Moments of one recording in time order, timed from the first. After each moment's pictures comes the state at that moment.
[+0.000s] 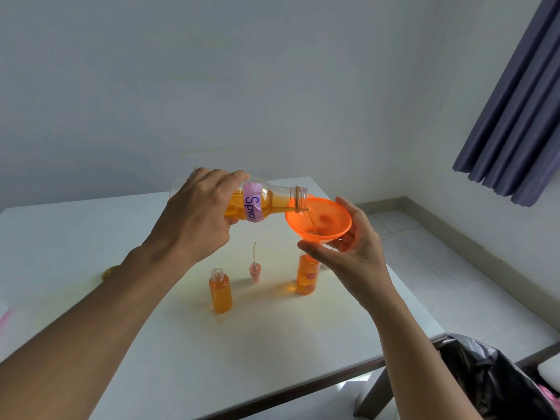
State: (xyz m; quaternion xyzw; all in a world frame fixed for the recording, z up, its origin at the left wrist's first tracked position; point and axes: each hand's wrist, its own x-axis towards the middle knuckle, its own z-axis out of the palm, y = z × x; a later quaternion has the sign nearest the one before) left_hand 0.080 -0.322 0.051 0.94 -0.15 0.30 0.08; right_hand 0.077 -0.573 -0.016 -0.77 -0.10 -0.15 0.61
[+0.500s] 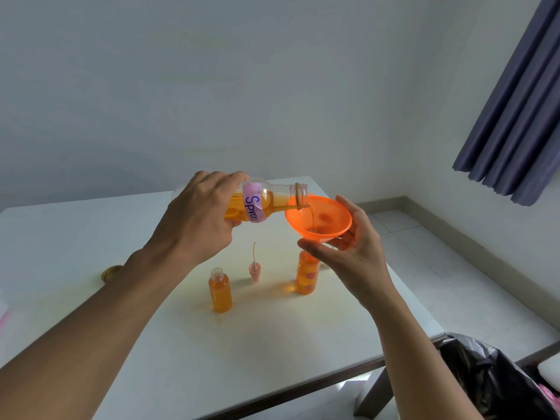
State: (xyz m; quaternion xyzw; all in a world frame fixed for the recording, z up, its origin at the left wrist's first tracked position) left_hand 0.080 -0.324 0.047 0.94 -0.14 0.30 0.10; right_hand 0.078 -0.574 -0.017 -0.77 -0.09 -0.15 0.62
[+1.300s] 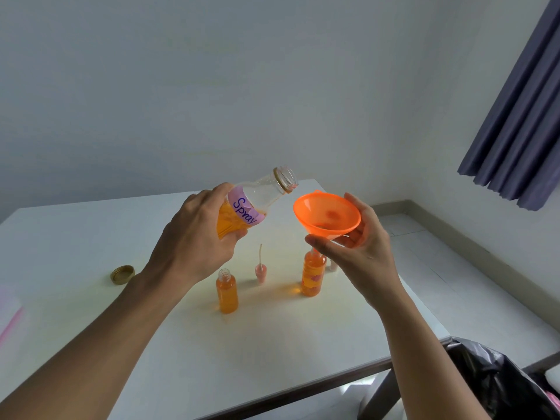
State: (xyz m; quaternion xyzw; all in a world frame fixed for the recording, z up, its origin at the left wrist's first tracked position) left_hand 0.063 -0.314 0.030 0.93 -0.08 0.29 0.20; right_hand 0.076 -0.573 -0.007 -0.75 -0.10 -0.16 0.63
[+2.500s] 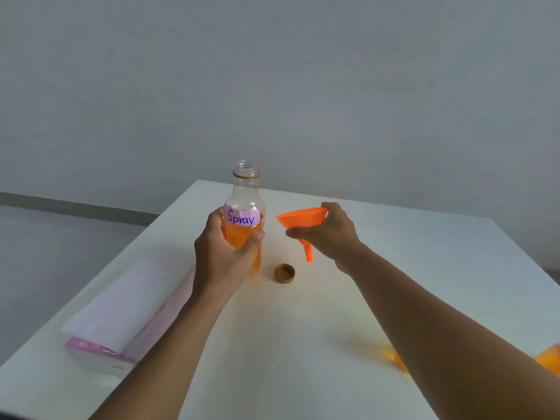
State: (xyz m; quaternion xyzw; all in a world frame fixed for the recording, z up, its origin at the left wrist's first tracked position) left_hand 0.034 -0.093 -0.038 0.78 0.27 0.37 0.42; right_hand 0.167 -0.232 -0.016 -0.84 -0.15 0.10 0.51
